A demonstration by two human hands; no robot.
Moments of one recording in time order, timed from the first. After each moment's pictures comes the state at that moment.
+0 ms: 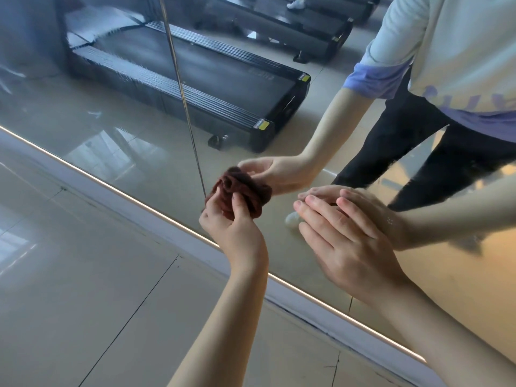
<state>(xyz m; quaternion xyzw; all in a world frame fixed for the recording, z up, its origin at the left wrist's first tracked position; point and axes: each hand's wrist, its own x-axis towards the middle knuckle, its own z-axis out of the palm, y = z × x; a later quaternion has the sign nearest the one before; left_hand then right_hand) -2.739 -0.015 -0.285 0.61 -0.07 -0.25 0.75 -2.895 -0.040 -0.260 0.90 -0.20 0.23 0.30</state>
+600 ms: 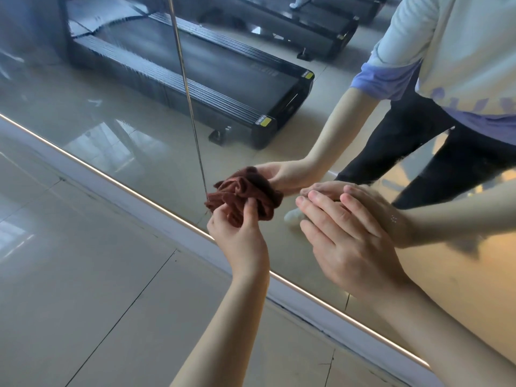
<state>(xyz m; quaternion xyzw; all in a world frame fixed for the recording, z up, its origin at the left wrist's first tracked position) -2.744 -0.013 -0.317 0.62 -0.06 -0.30 0.72 -2.892 -0.039 -0.259 0.90 -0.21 0.24 0.28</state>
